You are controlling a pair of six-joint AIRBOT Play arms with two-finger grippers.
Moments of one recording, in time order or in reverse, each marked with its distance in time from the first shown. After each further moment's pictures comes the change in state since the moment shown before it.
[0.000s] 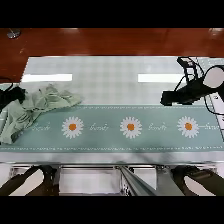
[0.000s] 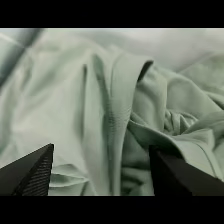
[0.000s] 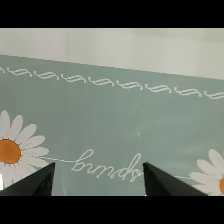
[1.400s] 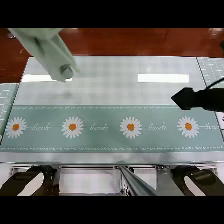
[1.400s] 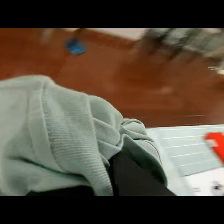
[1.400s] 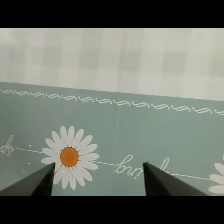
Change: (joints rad) left arm -0.302 0.164 0.741 -0.956 -0.090 0.391; right arm 0.013 0.423 0.000 0.080 0.039 0.071
